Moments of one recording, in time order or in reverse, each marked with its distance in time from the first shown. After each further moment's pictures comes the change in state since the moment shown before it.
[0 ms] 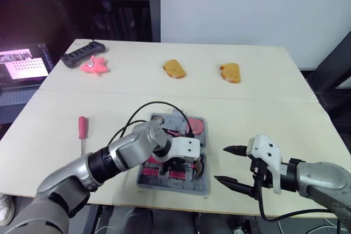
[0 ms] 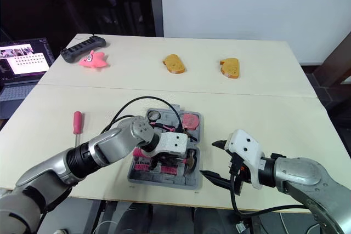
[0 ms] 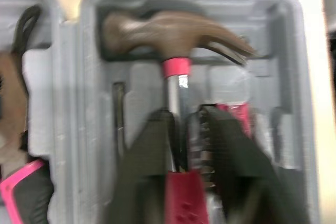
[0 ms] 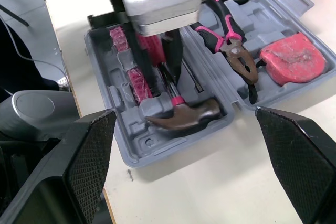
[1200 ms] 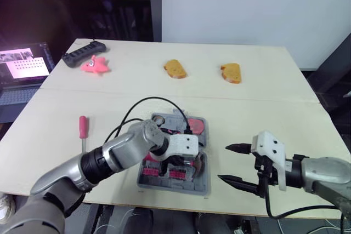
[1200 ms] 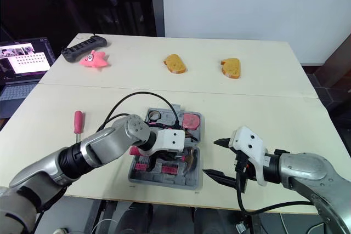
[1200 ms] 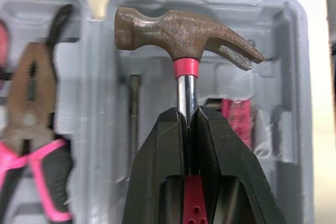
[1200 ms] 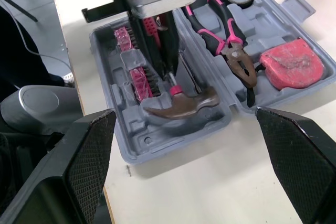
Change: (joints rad) left arm -0.010 0.042 0.023 -0.074 -0.056 0.077 0.036; right arm -0.017 -0.014 -0.034 0.029 -0.001 -0.004 0.074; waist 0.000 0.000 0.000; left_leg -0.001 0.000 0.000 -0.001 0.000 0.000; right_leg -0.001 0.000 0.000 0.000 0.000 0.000
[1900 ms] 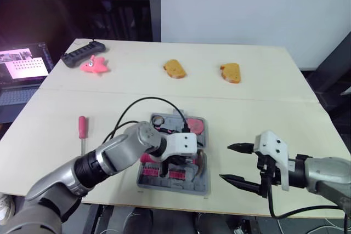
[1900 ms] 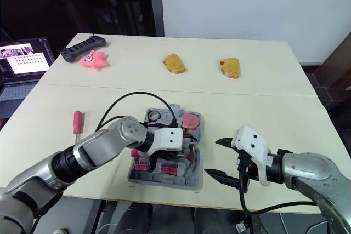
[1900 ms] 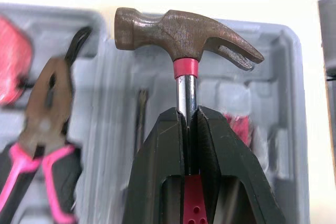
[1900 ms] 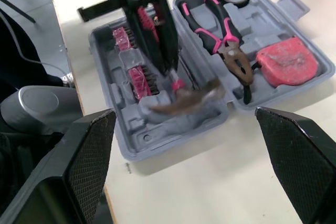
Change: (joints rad) left arm 0.060 0.005 0.041 -0.070 -0.079 -0.004 0.095; right arm 0.010 -0.009 -0.040 0.008 0.010 0.002 0.026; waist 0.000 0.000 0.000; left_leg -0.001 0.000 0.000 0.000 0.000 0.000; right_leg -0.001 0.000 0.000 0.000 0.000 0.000
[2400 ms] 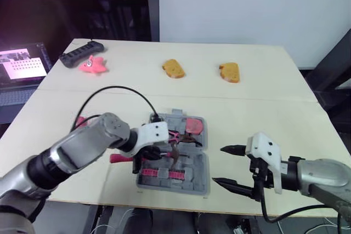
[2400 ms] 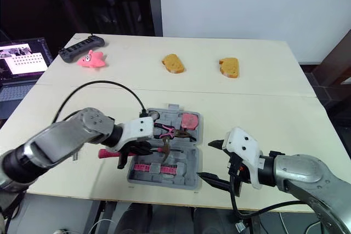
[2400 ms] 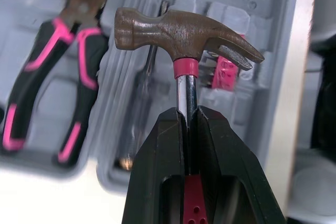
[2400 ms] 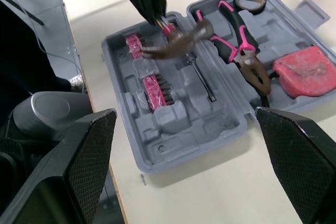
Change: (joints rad) left arm 0.014 0.262 0.147 -0.112 -0.165 0.080 -0.018; right arm -0.038 0.006 0.043 -0.071 0.056 0.066 -0.080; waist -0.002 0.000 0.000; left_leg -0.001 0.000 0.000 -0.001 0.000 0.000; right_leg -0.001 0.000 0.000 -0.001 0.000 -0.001
